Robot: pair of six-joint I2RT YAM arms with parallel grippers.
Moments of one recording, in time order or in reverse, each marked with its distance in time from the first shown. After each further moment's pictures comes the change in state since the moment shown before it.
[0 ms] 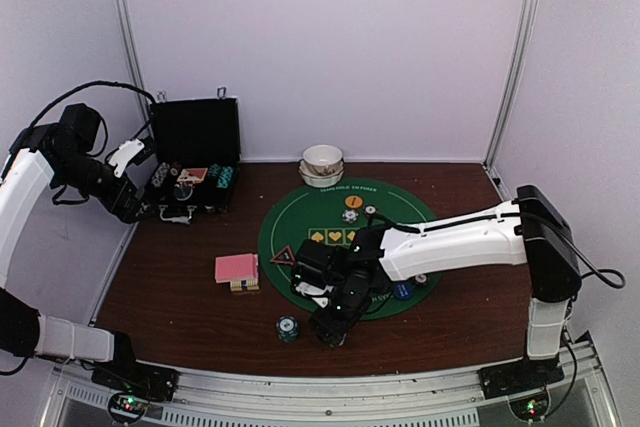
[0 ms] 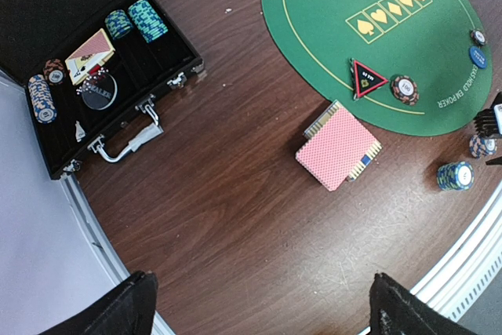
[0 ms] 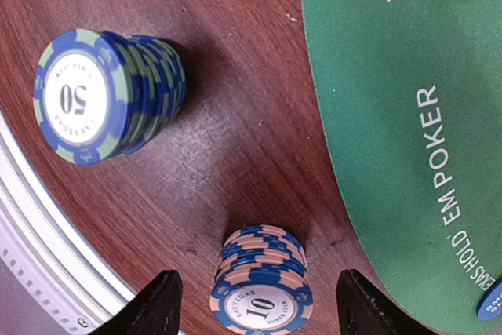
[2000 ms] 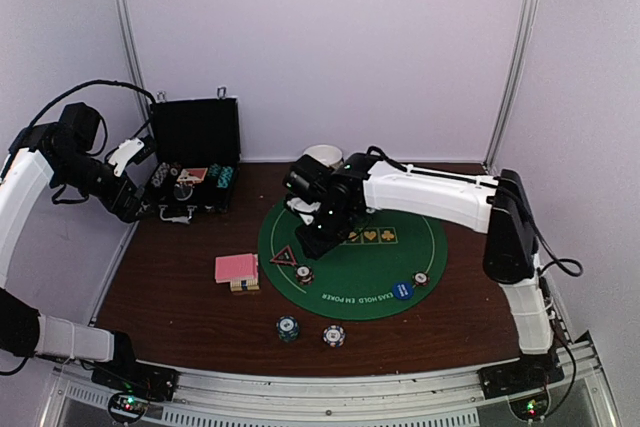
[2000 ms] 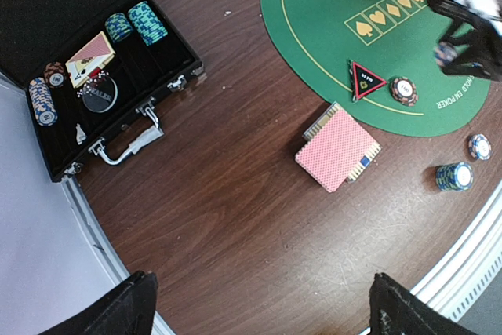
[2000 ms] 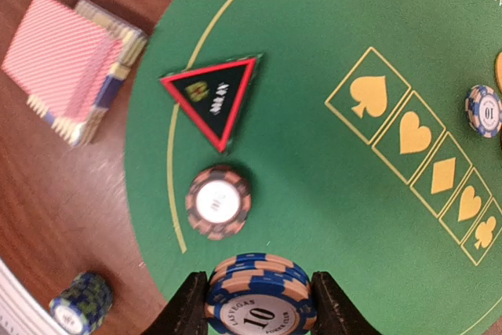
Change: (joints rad) left arm 0.000 0.000 0.005 -0.001 0.005 0.003; right arm -0.213 0.205 0.541 -0.169 0.111 -0.066
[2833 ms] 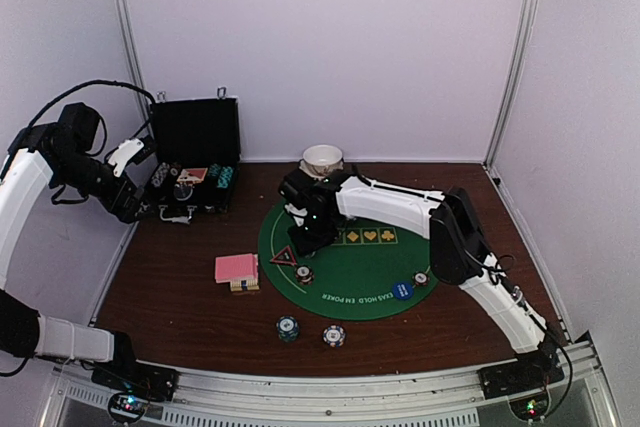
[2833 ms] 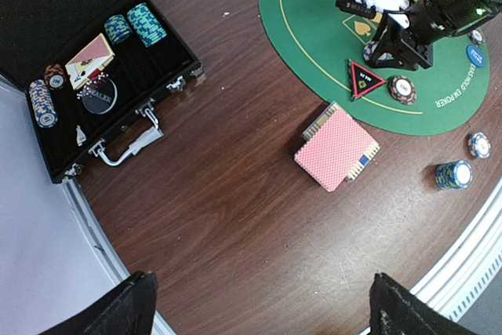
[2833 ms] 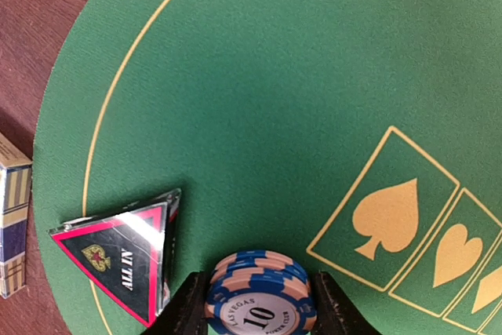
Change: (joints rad) left arm 0.000 -0.004 0.000 -0.003 0.002 0.007; right arm -0.108 0.399 0.358 0.018 -0.029 0.075
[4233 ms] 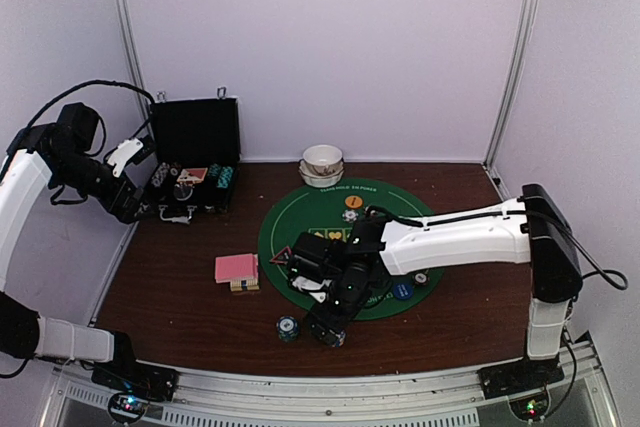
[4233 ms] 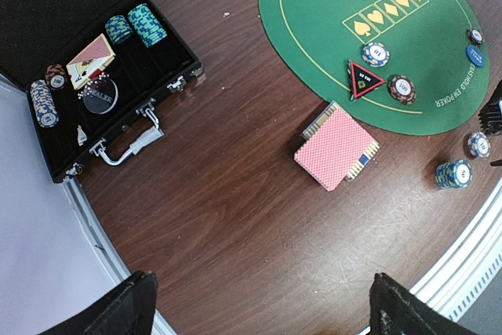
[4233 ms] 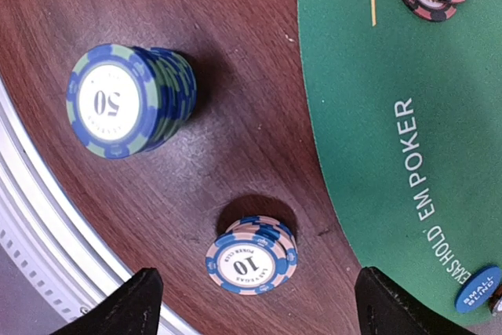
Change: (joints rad) left arm 0.000 -0.007 0.000 -0.004 -0.001 0.001; right arm 0.318 -0.608 -0.831 0.079 -0.042 -0.040
